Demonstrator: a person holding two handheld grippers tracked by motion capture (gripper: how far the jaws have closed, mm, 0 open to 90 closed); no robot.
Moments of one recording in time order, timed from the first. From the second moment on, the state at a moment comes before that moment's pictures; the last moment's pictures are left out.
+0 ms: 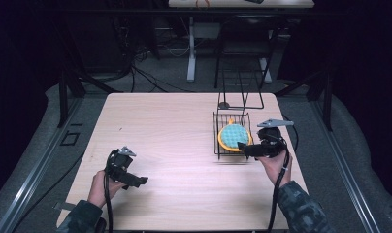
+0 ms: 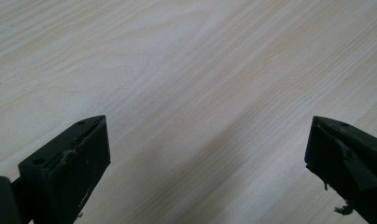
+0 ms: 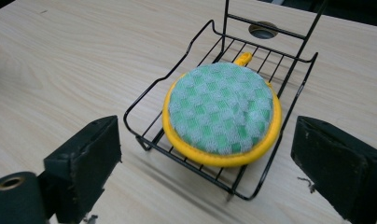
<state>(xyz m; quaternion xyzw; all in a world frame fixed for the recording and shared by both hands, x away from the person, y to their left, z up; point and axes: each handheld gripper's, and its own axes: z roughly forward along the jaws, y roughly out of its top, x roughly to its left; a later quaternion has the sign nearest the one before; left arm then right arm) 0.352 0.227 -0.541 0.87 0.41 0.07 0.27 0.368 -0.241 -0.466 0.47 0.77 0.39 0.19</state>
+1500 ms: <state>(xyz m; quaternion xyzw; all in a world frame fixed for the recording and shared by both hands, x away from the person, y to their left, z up) 0.355 0.222 -0.543 0.87 0.40 0.06 0.27 0.281 -0.315 -0.509 0.53 0.77 0.31 0.18</state>
